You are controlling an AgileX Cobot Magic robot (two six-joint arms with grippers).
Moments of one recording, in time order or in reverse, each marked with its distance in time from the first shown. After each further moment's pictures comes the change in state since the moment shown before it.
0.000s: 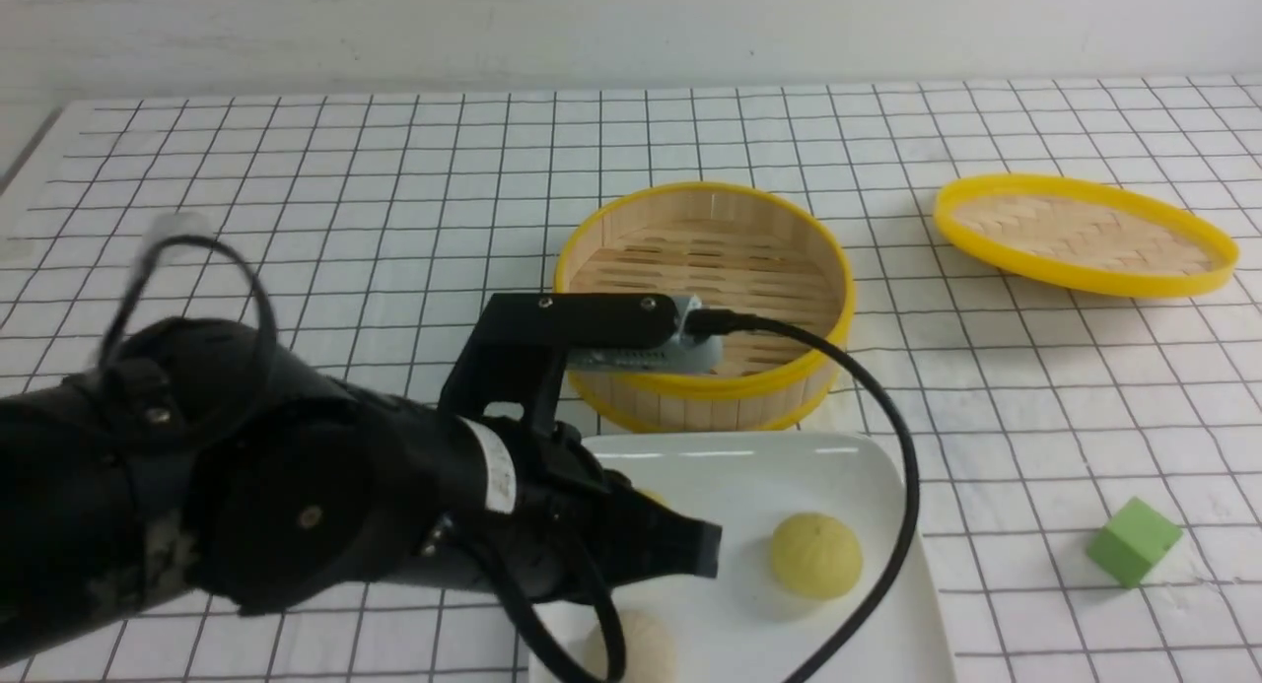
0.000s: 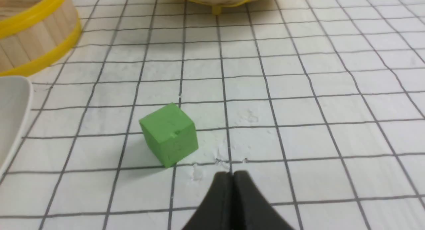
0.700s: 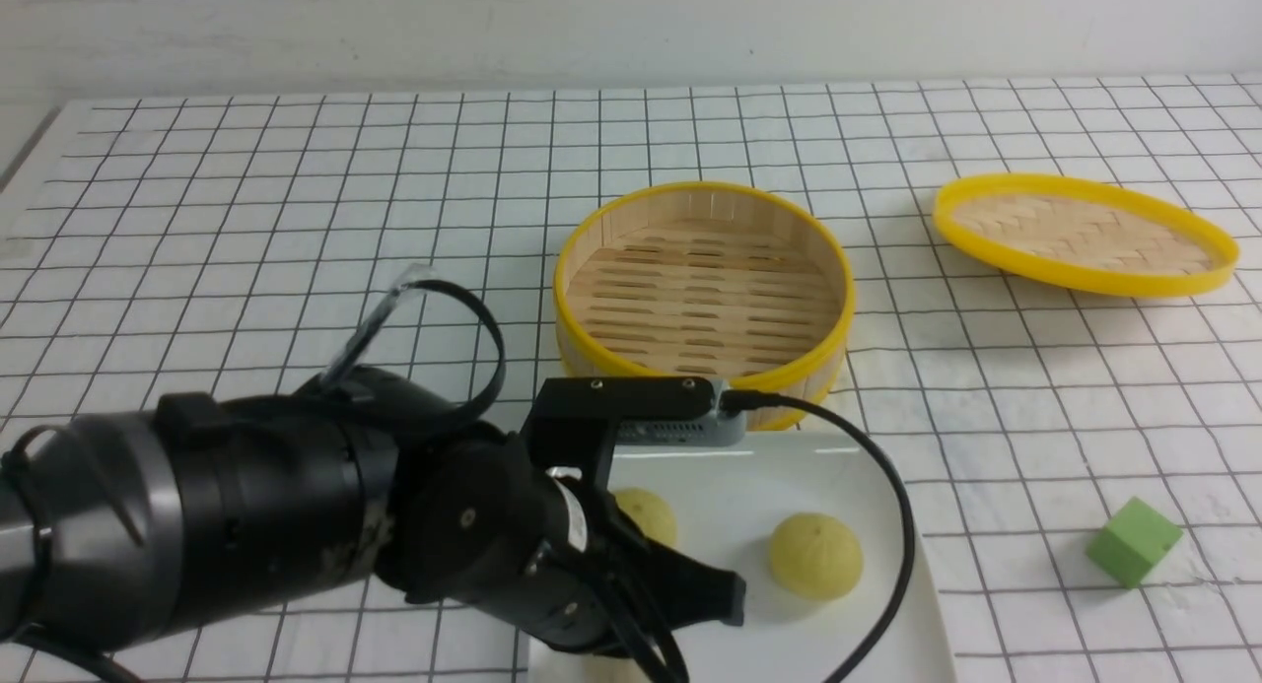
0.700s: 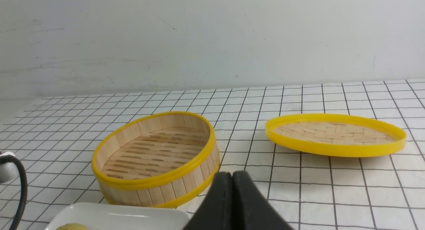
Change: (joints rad) right arm 0.236 0.100 -0.374 0.121 -0.004 0.000; left arm 0.002 0.226 0.000 -0.088 -0.038 0.000
